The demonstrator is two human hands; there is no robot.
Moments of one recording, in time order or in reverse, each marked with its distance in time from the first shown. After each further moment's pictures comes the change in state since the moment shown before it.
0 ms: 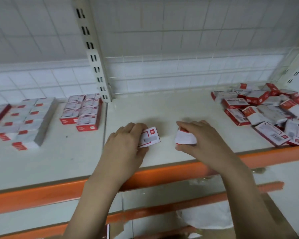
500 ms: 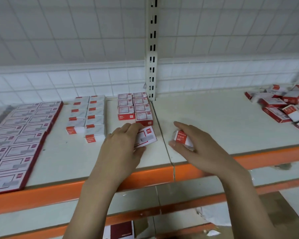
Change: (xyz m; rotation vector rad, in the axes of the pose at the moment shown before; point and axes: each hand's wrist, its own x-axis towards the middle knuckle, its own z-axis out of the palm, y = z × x) left_hand -0.066 -0.126 -0.095 -0.026 -0.006 -0.080; right_hand 0.010 -0.158 0.079 0.180 -0.093 0.000
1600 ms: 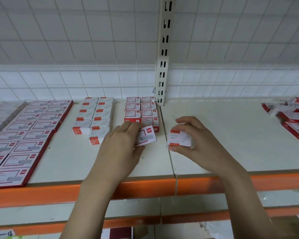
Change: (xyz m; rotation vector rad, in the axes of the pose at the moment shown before) left_hand 0.015 -0.004 0.005 0.051 0.138 -0.015; right_hand 0.040 0.011 -0.006 0.034 0.054 -0.183
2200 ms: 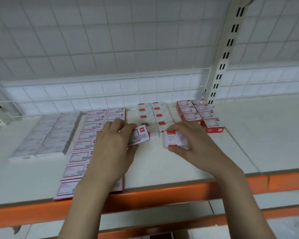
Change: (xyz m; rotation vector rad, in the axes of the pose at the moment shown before) left_hand -0.027 -0.194 -0.101 0.158 0.086 0.110; right_hand 0.070 -0.132 0.141 -0.159 0.054 -0.097
